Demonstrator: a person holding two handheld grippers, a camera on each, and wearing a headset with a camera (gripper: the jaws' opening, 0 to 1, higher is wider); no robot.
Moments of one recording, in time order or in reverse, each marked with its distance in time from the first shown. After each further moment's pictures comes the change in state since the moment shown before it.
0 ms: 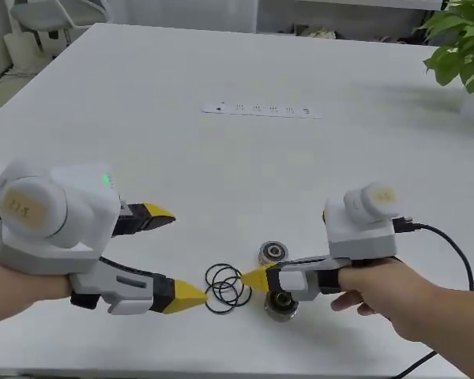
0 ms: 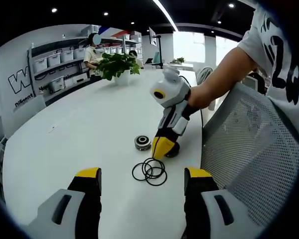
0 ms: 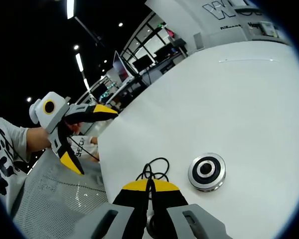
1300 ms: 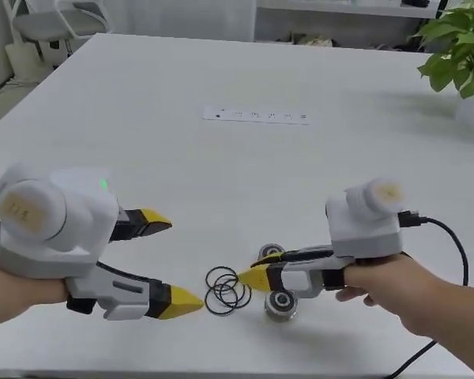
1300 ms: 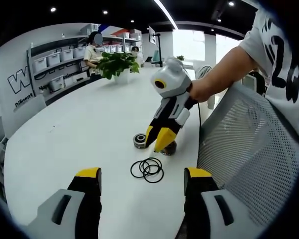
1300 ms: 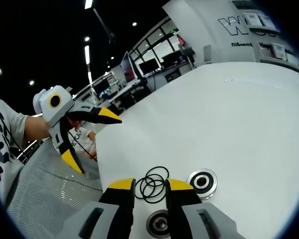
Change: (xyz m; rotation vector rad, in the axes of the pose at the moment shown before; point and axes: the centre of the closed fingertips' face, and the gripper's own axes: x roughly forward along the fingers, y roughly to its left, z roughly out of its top) left arm -0.010 -0.005 0.001 0.002 0.014 0.004; right arm -0.017 0.008 0.017 -0.147 -0.036 -0.049
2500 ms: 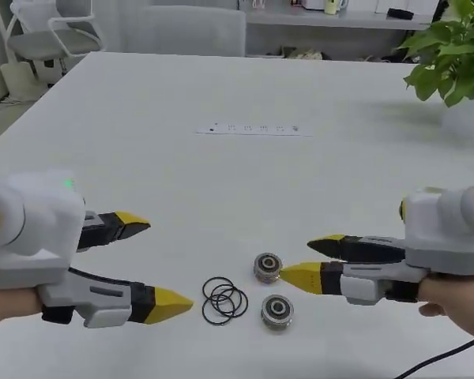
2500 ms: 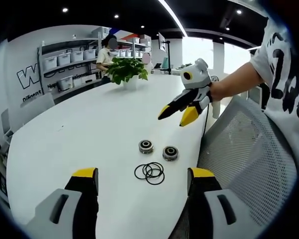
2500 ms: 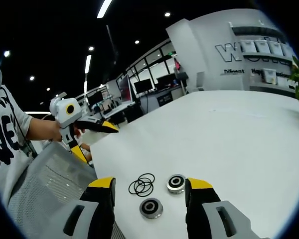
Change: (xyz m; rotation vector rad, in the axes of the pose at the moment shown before) left arm -0.024 0.005 0.011 -0.066 -0.048 0.053; right arm -0.079 0.003 0.017 -0.109 -0.168 -0.128
